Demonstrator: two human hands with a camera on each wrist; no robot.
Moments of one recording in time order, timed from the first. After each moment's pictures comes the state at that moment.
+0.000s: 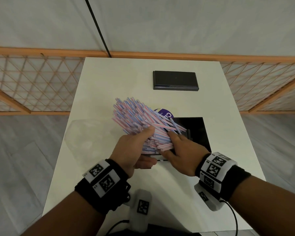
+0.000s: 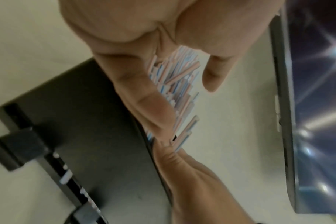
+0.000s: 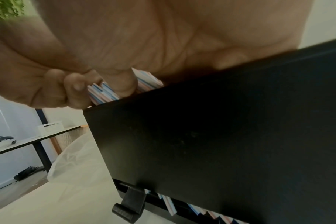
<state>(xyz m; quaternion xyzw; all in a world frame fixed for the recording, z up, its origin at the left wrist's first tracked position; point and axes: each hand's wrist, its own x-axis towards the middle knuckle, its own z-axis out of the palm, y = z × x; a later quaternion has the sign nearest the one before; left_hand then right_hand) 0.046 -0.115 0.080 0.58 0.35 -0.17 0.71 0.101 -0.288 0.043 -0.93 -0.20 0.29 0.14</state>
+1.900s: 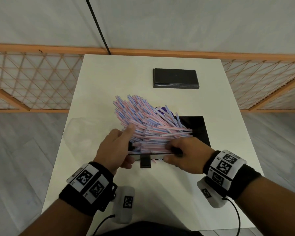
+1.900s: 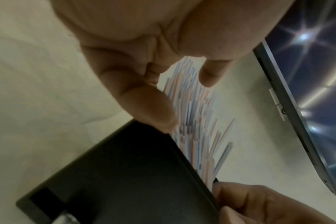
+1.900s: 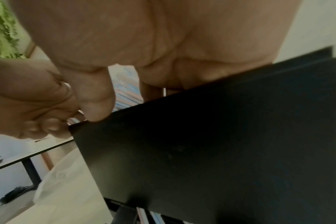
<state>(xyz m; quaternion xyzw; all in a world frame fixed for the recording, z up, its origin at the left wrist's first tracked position) 0.037 -0.081 0.061 0.70 0.37 -0.10 0.61 0.111 -0.304 0.044 -0.90 -0.28 0.29 0.17</state>
